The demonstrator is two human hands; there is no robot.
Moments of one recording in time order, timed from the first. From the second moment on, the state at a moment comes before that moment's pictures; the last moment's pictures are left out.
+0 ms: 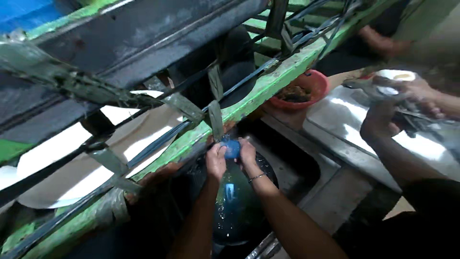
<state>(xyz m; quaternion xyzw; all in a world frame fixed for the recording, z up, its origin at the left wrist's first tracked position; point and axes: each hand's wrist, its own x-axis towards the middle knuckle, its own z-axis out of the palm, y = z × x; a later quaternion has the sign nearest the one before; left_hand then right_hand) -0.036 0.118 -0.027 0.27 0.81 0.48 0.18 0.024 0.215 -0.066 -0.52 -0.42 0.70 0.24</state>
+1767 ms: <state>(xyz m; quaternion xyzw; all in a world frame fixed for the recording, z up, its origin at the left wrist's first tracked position) -0.082 -0.069 0.042 0.32 0.91 0.03 -0.26 0.084 0.081 -0.134 -0.41 -0.81 0.38 -0.17</state>
